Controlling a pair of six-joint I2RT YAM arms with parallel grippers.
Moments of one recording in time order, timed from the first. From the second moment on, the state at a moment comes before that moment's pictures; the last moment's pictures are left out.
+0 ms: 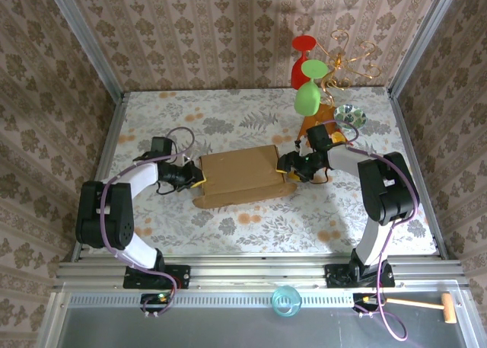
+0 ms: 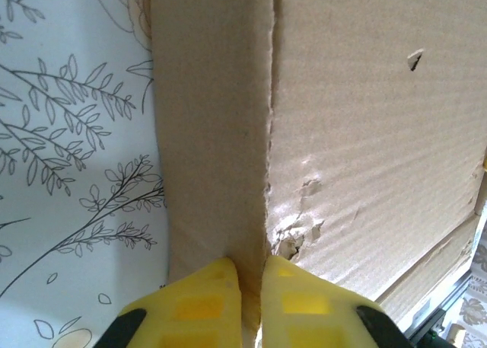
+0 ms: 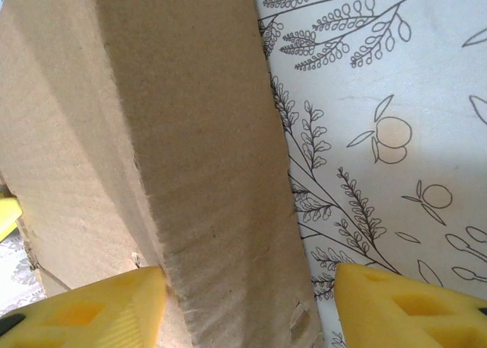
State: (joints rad) left arm -0.15 1.57 0.83 -0.44 0.65 -0.44; right arm 0.24 1.82 1.03 -0.35 -0.60 0.56
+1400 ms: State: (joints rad) left arm -0.06 1.57 0.78 -0.39 0.76 -0.36; right arm 0.24 1.90 0.95 0.00 -0.90 0.71
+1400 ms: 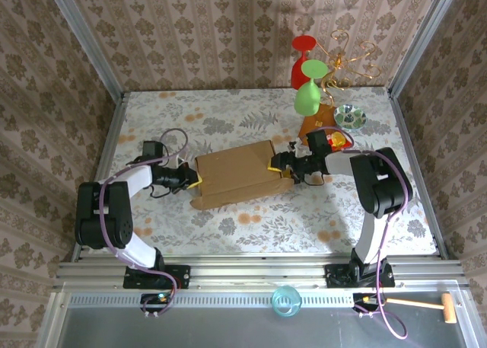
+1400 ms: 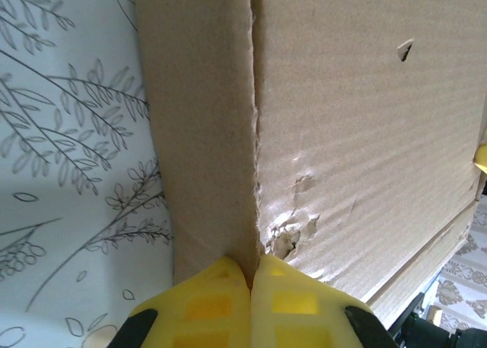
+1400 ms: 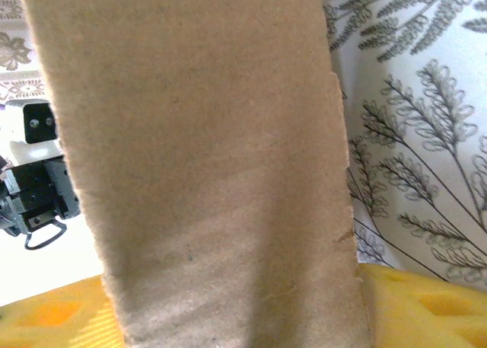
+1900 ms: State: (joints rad) left arm -0.03 1.43 0.78 -0.31 0.73 -0.57; right arm 0.26 1.89 0.92 0.05 -0.90 0.90
